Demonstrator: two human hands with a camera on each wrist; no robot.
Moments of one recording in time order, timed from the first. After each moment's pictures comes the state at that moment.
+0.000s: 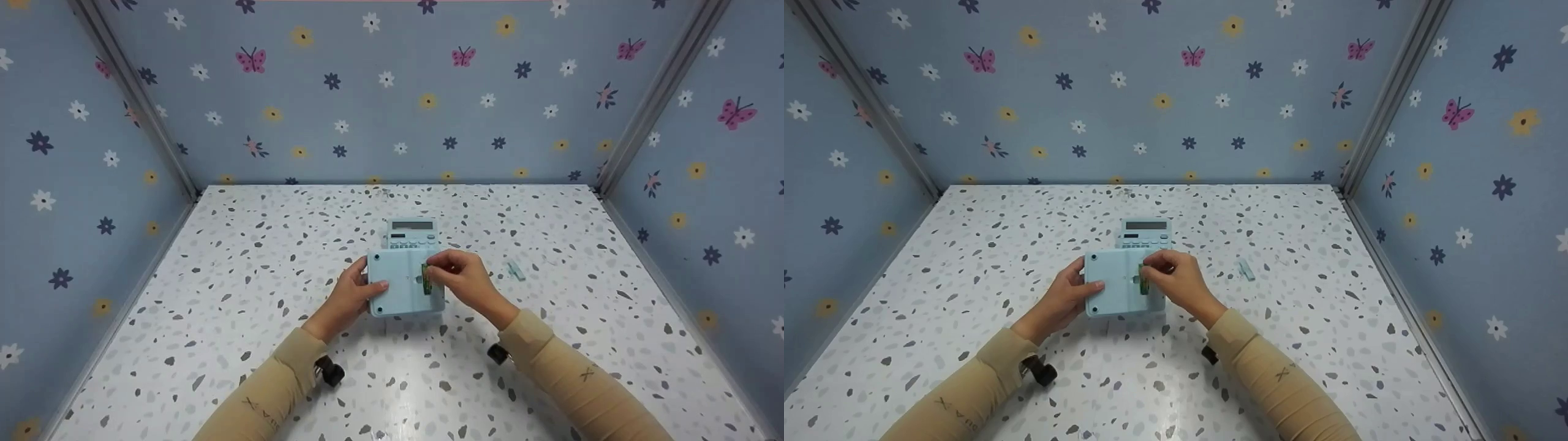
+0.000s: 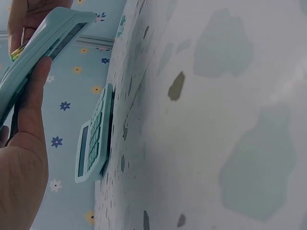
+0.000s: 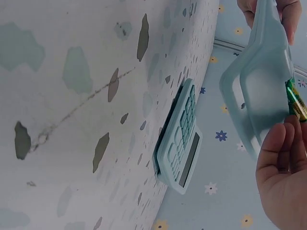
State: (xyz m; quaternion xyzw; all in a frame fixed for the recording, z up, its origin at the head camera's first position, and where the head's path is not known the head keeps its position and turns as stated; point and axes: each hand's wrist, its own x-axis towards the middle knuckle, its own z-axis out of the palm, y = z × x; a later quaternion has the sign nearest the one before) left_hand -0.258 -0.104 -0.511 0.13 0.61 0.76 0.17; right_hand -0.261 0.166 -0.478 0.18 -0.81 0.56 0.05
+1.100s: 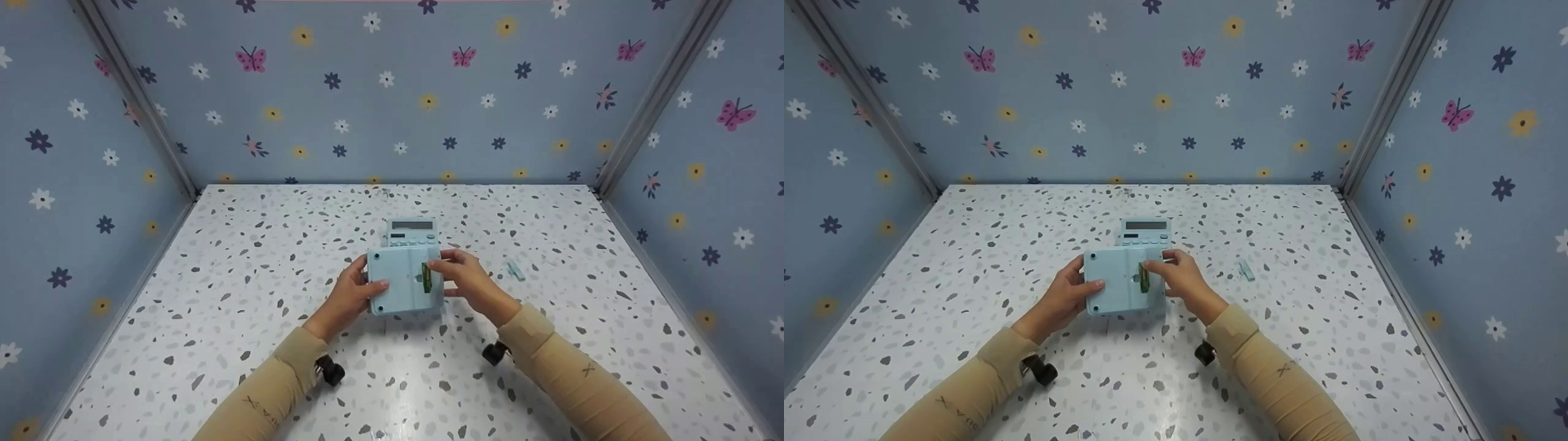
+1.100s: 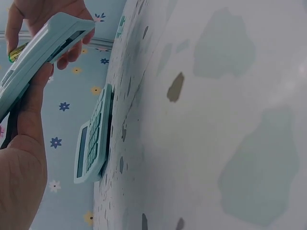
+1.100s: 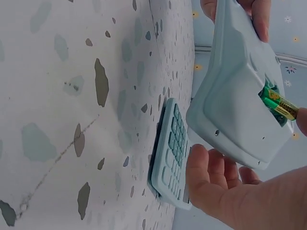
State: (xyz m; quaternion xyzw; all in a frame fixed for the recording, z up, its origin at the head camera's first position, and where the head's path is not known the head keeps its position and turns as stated) left_hand -0.258 -0.103 -0.512 0.13 0.62 0.76 0.16; right_hand -0.269 0.160 -0.468 -0.05 -0.75 0.65 -0.15
